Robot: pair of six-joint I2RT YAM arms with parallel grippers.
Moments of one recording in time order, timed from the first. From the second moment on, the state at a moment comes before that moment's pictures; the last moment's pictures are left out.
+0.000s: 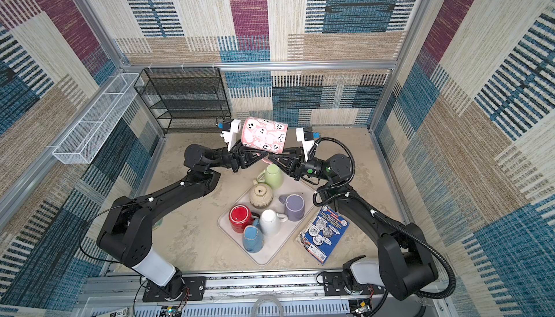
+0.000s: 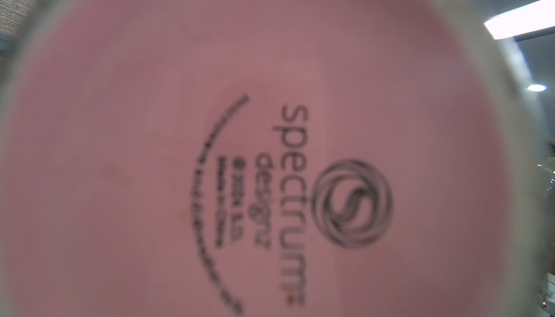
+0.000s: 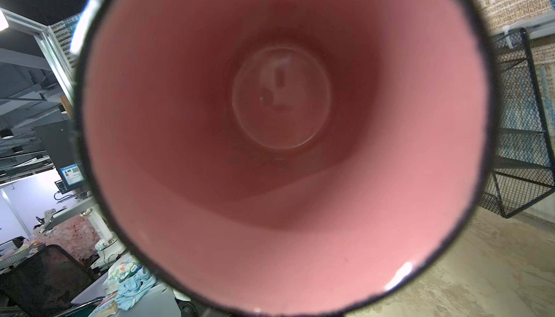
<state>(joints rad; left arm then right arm) -0.49 1.64 1.09 1.18 1.10 -0.94 0.39 1.32 0.81 0.97 -0.95 0.78</state>
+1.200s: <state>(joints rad) -0.49 1.66 0.99 1.22 1.11 -0.92 0.39 1.27 0.75 0.97 -0.87 0.78</state>
